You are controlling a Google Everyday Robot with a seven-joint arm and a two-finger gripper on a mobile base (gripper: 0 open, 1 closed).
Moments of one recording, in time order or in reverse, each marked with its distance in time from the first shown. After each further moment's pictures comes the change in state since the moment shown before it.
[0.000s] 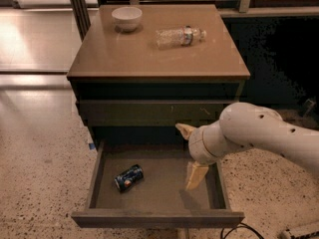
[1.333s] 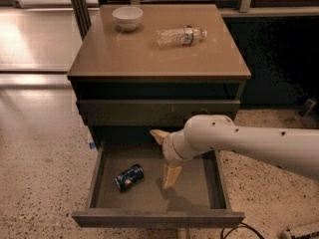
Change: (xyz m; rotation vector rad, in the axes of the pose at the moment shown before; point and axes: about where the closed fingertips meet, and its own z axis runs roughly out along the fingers) arm -0.019 -0.016 0.105 -0.018 -0.040 -0.149
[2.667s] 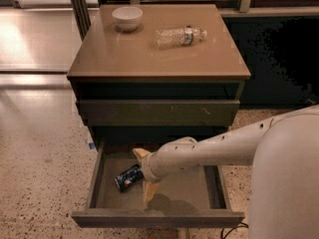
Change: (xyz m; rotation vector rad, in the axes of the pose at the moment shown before) arm -0.017 0.028 0.123 -0.023 -0.014 0.020
